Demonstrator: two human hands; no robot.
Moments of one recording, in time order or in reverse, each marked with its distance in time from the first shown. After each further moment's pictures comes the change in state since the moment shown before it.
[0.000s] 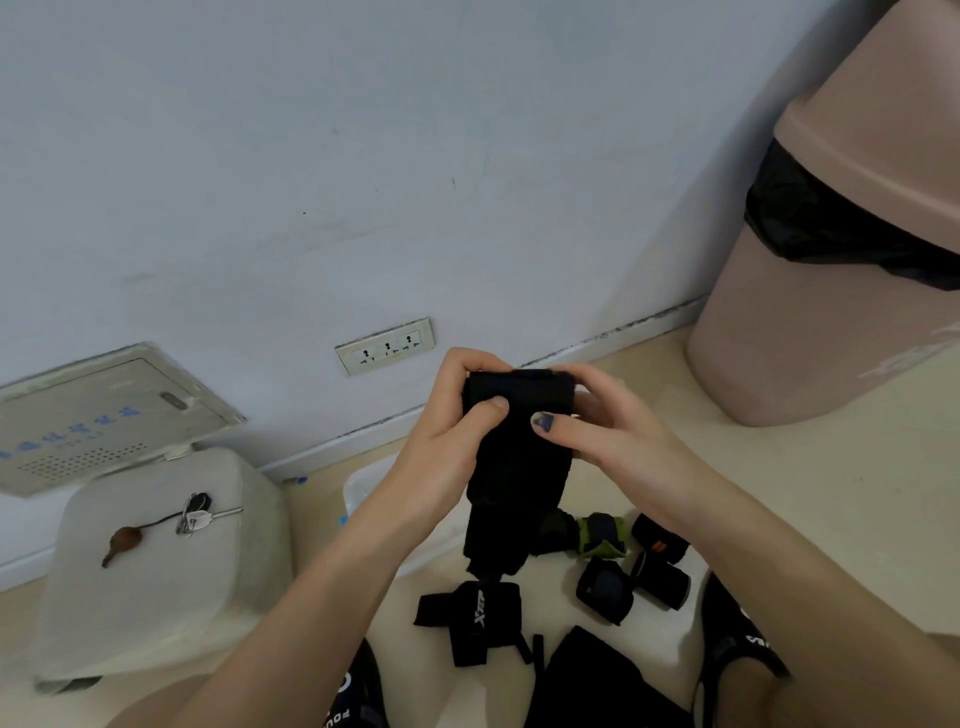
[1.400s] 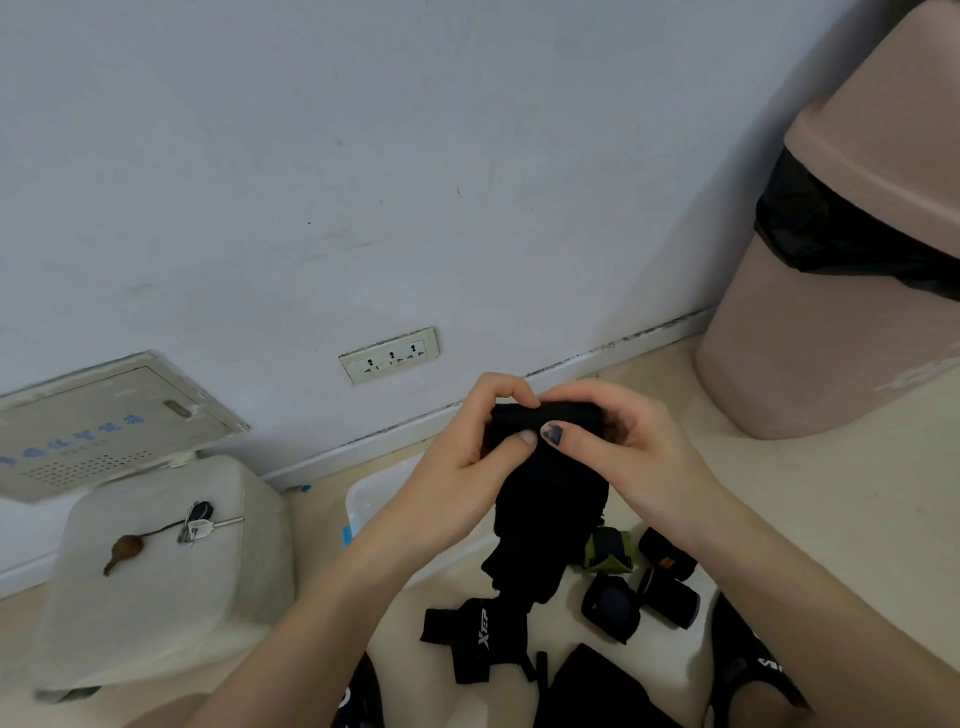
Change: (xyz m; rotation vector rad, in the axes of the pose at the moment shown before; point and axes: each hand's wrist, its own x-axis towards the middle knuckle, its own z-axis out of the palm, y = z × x) left_hand -0.001 -0.004 0.003 0.195 -0.108 0.018; right_hand 0.003 0.001 -0.003 -0.074 0.040 -0.211
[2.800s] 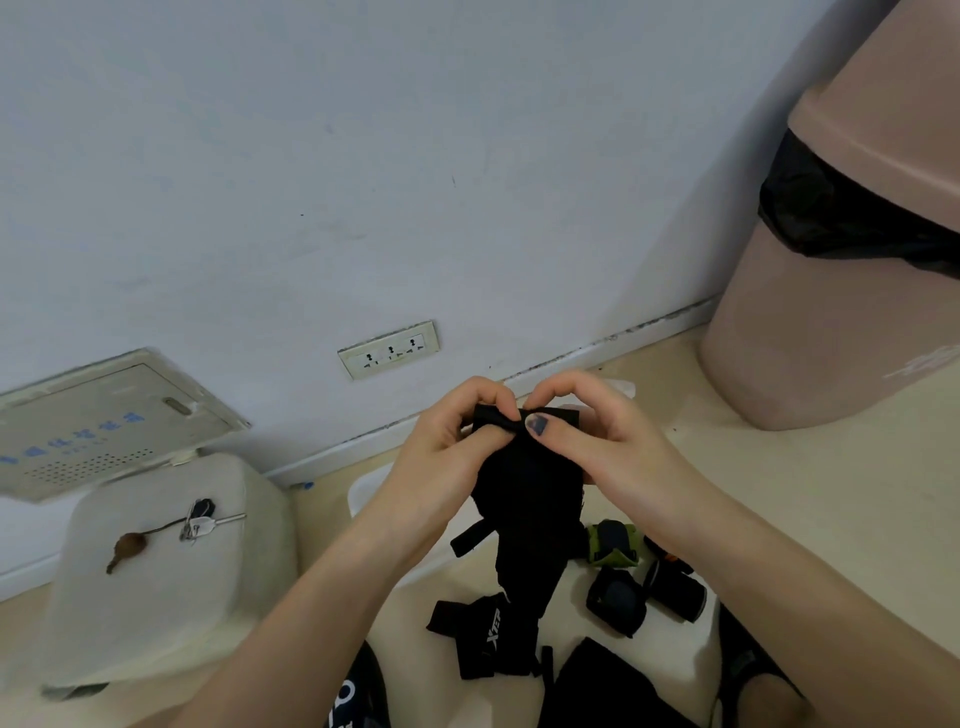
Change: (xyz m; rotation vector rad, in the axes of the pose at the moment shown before) left_hand -0.002 0.004 0.002 -0.152 0.114 -0.098; right_hand -0.004 -0.004 0.013 0.032 -0.039 0.172
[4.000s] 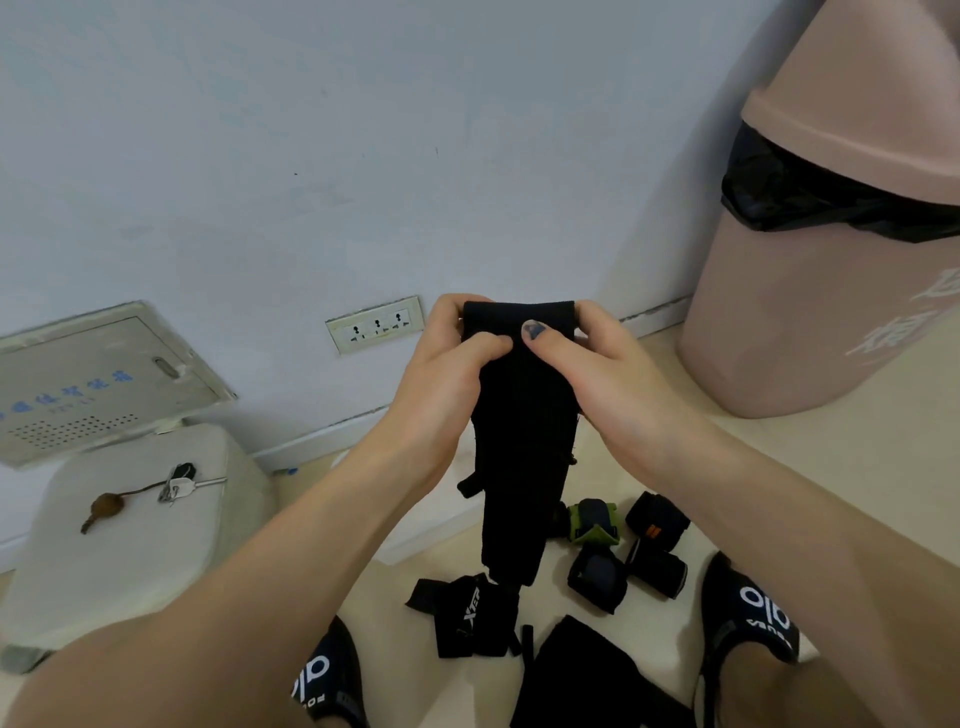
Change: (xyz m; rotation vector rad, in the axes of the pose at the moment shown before) left_hand -0.027 -0.006 0.038 -0.078 0.142 0.082; right_hand -0.041 0.006 0.007 0.050 0.197 -0.054
